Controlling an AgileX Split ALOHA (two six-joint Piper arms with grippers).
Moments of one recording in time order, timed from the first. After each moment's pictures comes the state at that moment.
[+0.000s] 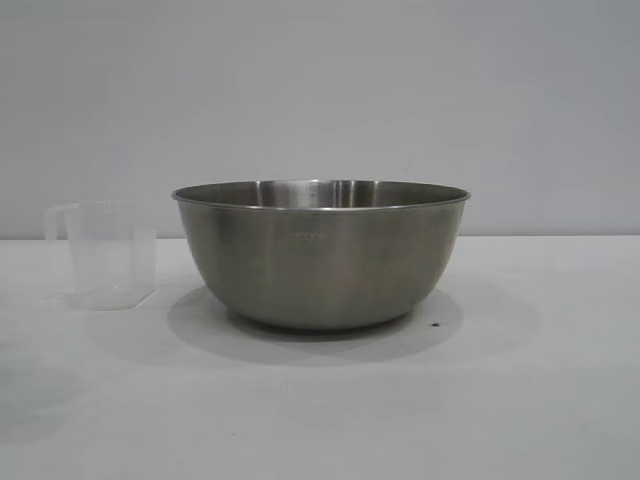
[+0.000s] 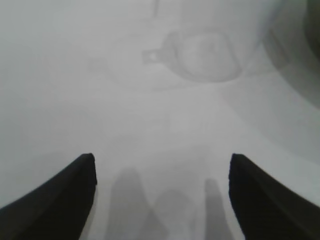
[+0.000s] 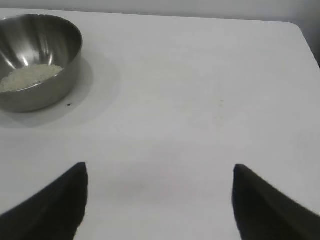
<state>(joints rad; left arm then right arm) -0.27 1.87 -0.14 0.01 -1.07 -0.08 0.09 -0.02 -0.49 0.06 1.14 -0.07</state>
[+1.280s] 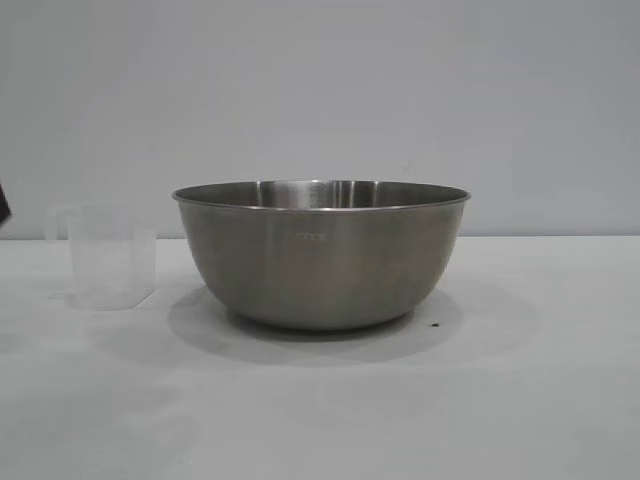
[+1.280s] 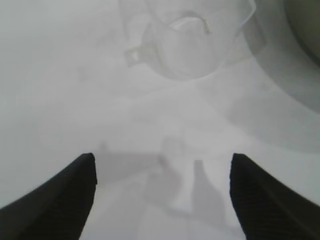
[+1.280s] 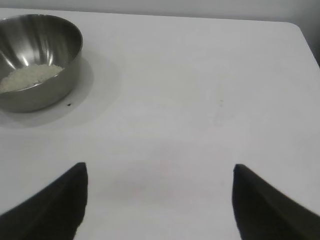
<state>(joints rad) -0.27 1.34 -0.54 0.12 0.21 -0.08 0.09 -0.02 -0.49 0.06 1.14 -0.07</state>
